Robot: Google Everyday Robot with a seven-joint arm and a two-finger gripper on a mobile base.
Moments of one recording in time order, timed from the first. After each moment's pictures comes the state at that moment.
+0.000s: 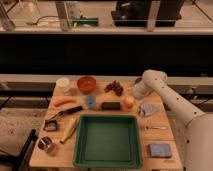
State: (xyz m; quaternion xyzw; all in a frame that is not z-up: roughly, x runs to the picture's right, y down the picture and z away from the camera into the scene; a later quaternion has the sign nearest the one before) arm 0.169 0.065 0.924 -0.21 -0.24 -0.15 0.94
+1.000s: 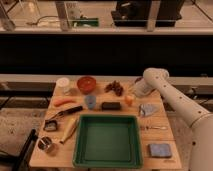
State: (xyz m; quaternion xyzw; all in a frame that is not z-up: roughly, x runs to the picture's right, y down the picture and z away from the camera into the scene) arm 0.178 0.039 0.892 -0.19 -0.21 -0.16 0.95
